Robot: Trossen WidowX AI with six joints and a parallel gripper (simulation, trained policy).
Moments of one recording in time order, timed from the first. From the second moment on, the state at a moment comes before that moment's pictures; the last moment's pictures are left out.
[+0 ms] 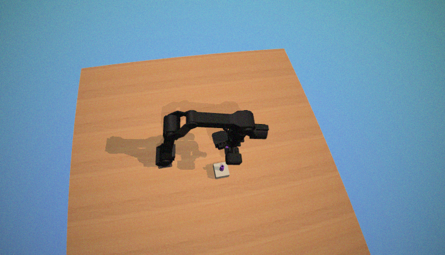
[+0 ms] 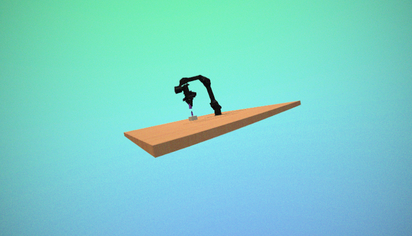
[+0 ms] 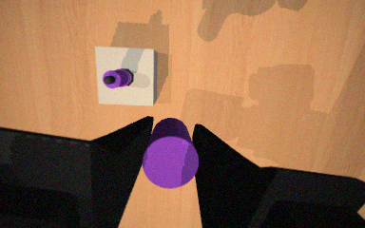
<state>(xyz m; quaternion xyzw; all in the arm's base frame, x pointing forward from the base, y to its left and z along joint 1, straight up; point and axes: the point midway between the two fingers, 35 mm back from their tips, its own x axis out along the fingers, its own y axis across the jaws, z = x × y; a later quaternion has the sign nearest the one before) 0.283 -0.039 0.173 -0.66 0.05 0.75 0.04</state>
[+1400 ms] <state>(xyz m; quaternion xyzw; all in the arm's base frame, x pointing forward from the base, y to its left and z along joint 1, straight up) 0.246 -0.093 0.148 -0.65 0.12 0.74 0.14</state>
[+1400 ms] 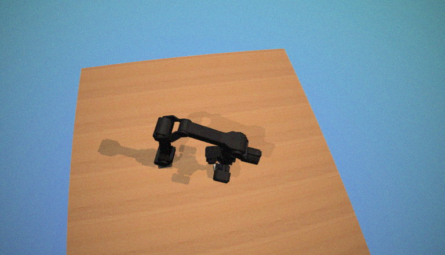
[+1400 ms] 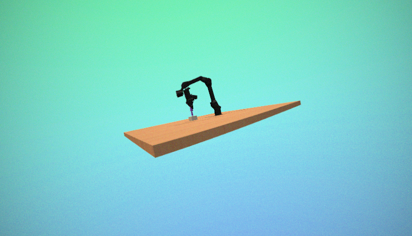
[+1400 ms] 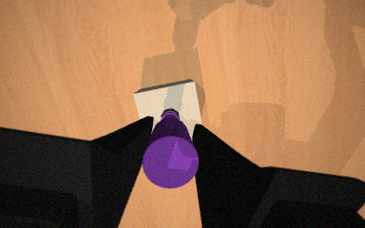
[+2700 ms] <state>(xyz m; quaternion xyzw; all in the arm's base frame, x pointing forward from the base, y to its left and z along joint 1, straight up) 0.229 -0.083 0.098 -0.62 0.11 0.76 0.16</state>
